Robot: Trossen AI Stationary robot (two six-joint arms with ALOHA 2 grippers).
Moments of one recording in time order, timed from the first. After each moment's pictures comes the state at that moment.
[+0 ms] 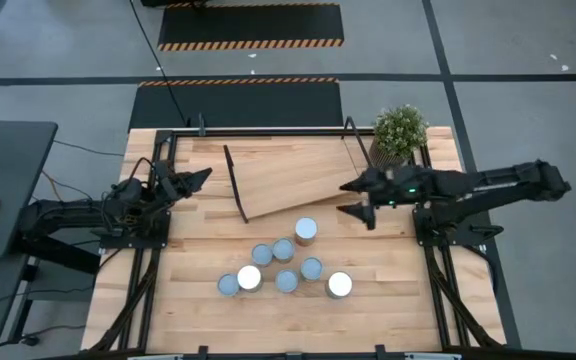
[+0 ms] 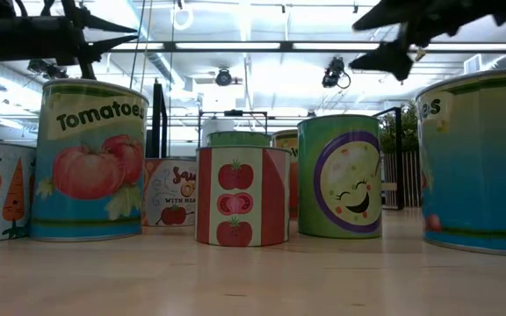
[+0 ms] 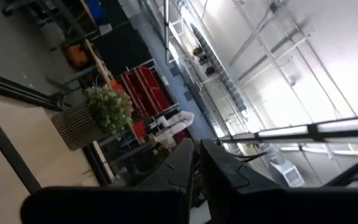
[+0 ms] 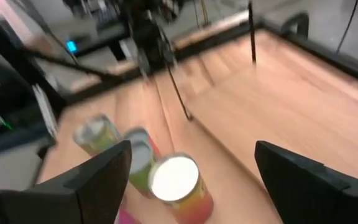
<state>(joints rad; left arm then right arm) 0.12 0.33 0.10 0.58 -0.30 -1.05 0.02 0.89 0.63 -0.11 0.11 0.36</state>
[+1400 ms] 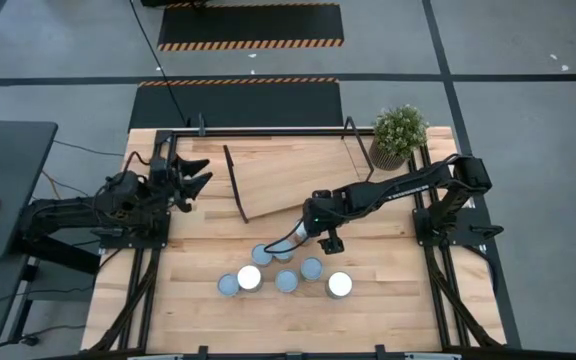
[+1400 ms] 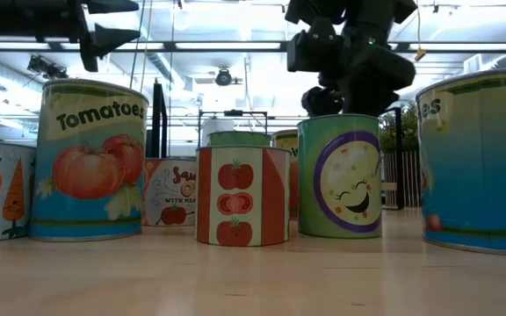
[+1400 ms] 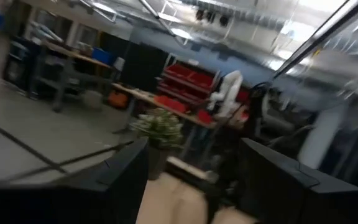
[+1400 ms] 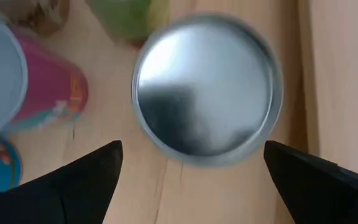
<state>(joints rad) 0.12 0.33 0.28 0.29 -0.30 -0.31 0.09 1.70 1.20 -0.67 0.05 -0.11</state>
